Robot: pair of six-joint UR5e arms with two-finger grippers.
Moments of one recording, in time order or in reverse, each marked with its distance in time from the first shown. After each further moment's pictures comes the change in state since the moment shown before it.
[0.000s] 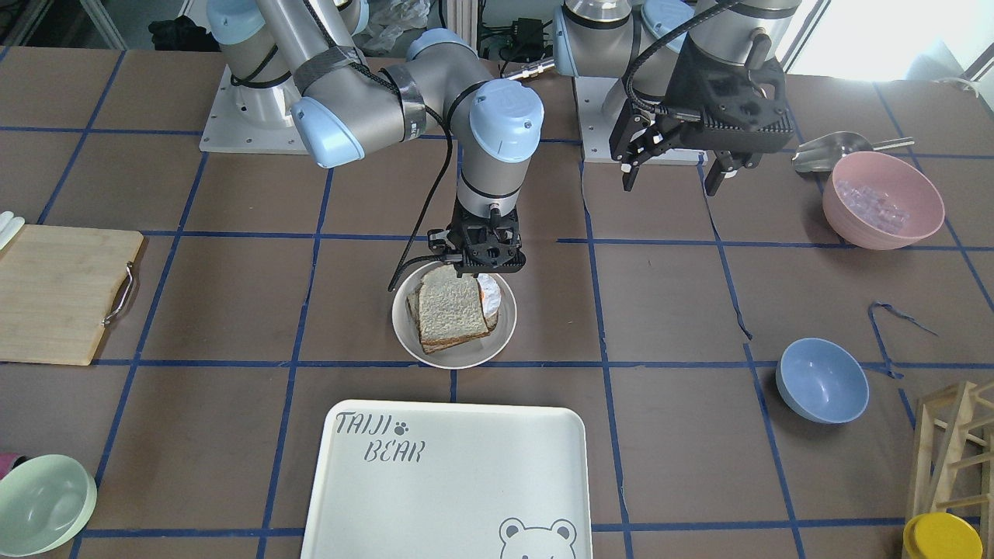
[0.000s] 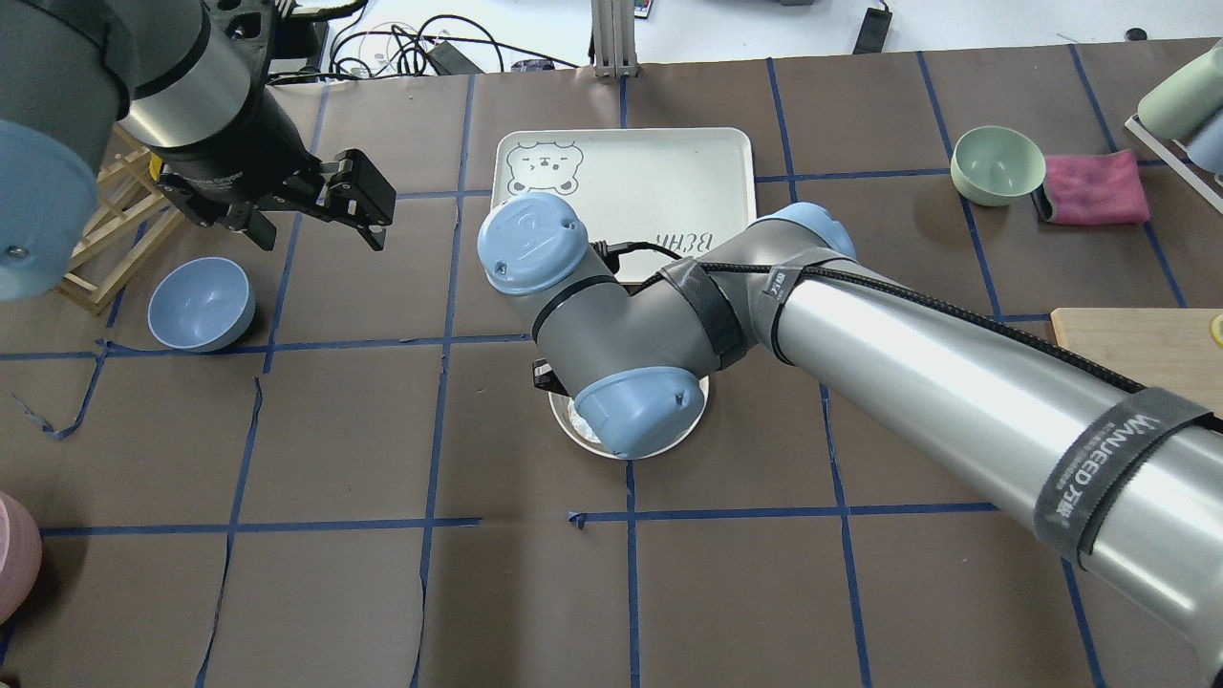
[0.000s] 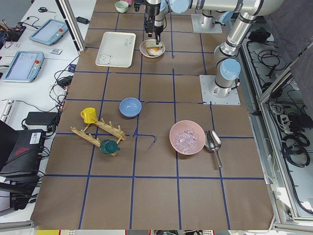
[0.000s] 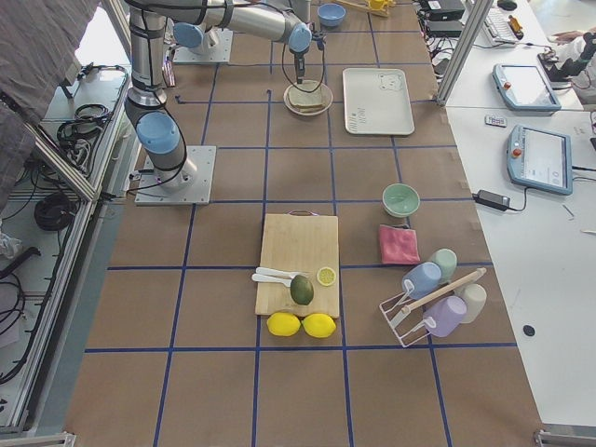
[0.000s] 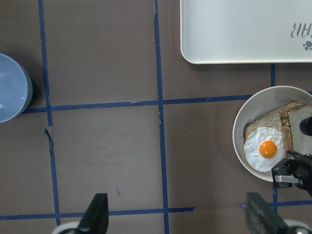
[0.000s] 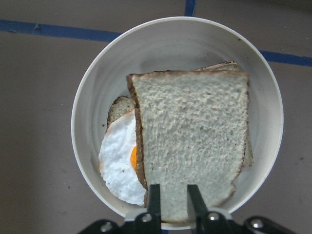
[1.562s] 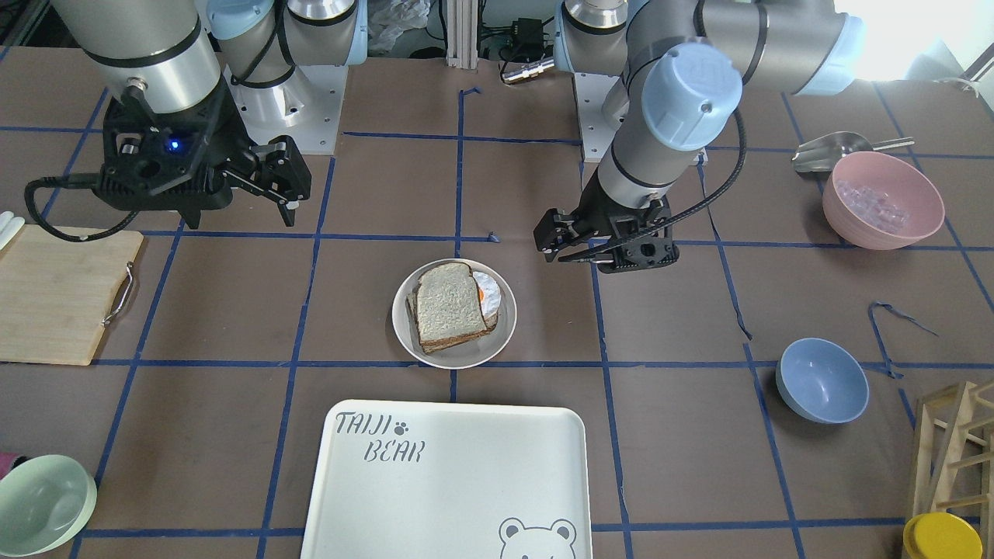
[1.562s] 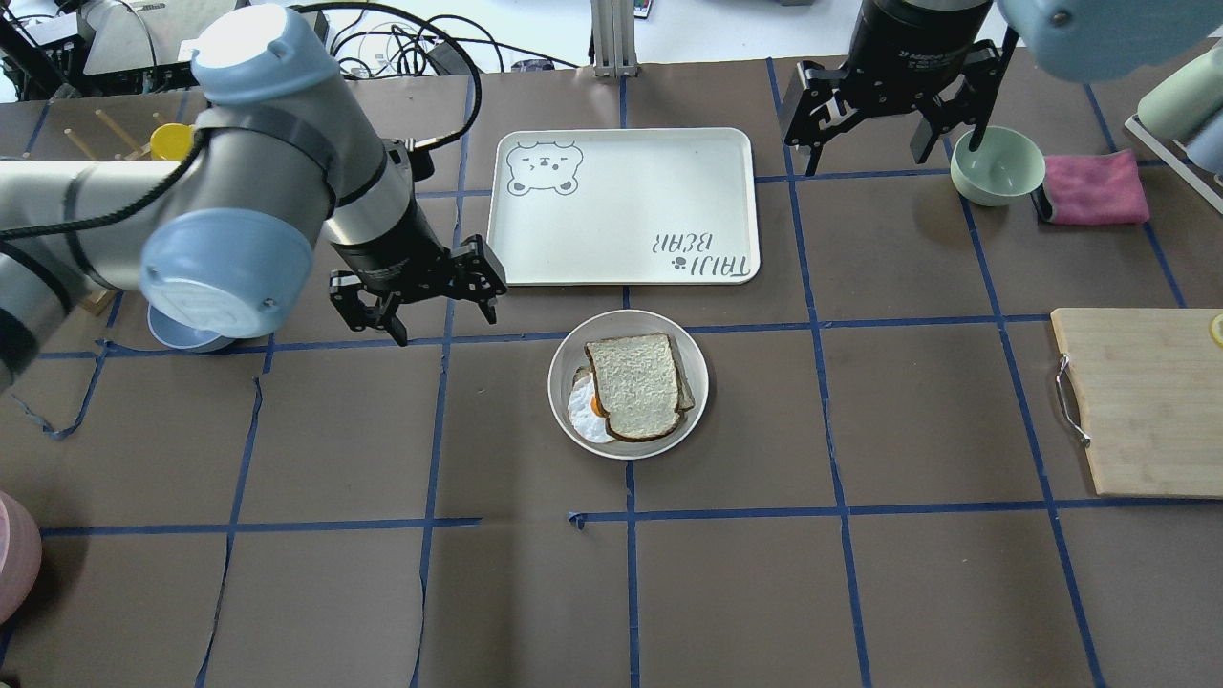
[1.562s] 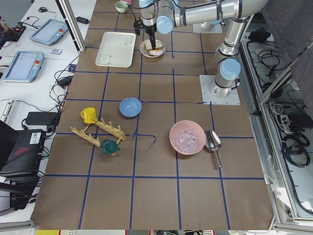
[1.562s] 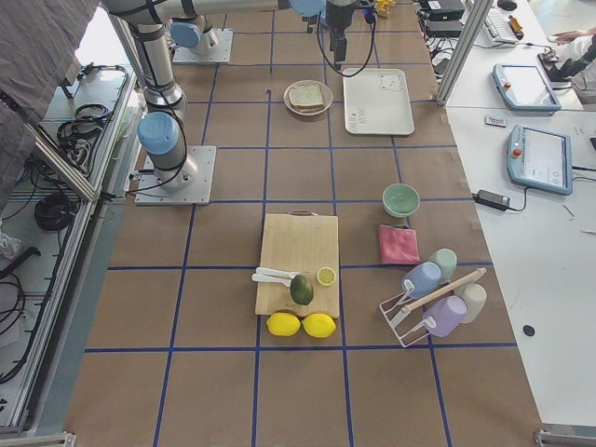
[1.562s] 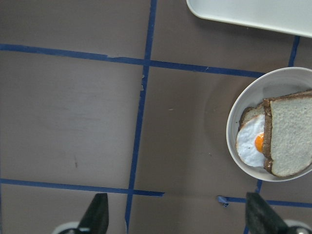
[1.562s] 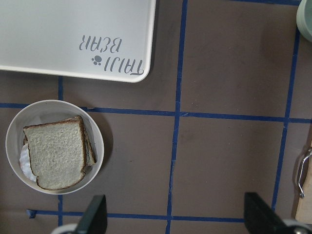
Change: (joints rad) left arm -0.095 -0.200 -0.202 0.218 -0.131 -0.337; right arm -0.489 -0.258 -0.337 0.530 0.094 -0.469
